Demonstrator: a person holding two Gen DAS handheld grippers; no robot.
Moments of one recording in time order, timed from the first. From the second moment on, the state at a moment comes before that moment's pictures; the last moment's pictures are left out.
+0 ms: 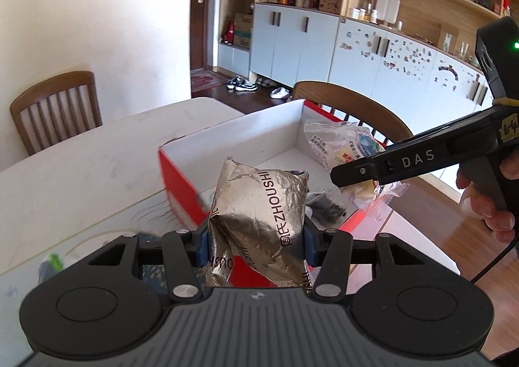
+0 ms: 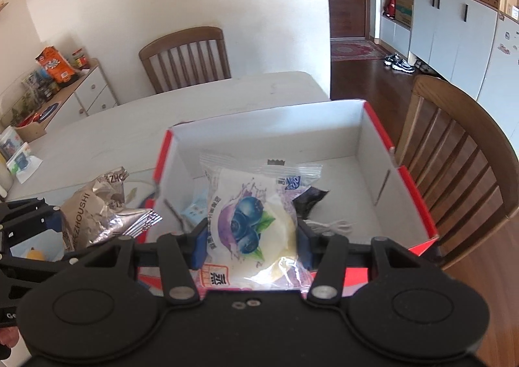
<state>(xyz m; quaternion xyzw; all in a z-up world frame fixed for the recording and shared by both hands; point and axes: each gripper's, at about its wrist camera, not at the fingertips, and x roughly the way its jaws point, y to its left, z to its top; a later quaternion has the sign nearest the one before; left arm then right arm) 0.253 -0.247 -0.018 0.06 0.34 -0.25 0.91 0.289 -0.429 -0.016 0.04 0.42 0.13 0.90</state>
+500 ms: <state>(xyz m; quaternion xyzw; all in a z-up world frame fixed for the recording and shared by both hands) 0.292 -0.303 -0.037 0.11 0.35 -0.27 0.89 0.319 -0.458 -0.028 0.03 0.42 0.10 0.90</state>
